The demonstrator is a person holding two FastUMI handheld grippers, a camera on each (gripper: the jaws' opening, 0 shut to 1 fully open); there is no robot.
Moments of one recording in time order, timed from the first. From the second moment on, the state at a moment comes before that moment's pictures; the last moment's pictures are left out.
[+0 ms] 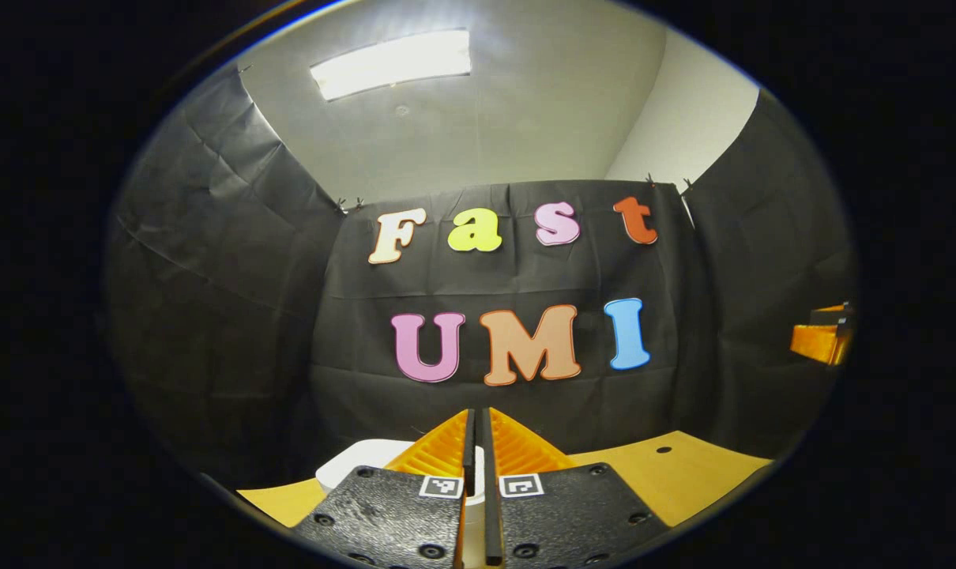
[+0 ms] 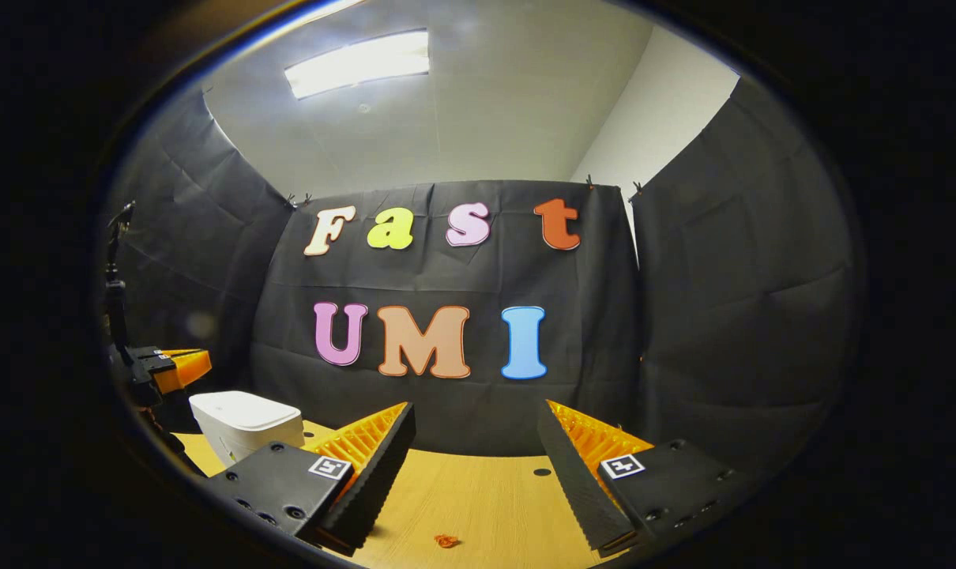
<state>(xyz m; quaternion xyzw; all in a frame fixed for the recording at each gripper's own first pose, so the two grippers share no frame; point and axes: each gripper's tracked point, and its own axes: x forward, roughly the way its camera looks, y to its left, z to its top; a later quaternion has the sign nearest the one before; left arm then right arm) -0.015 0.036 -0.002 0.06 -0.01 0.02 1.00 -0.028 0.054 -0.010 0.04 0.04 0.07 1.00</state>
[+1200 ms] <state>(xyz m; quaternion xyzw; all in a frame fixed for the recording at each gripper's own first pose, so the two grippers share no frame) 0.004 0.119 -0.113 0.02 0.06 0.06 1.00 -0.015 0.063 -0.045 0.01 0.09 0.08 0.99</state>
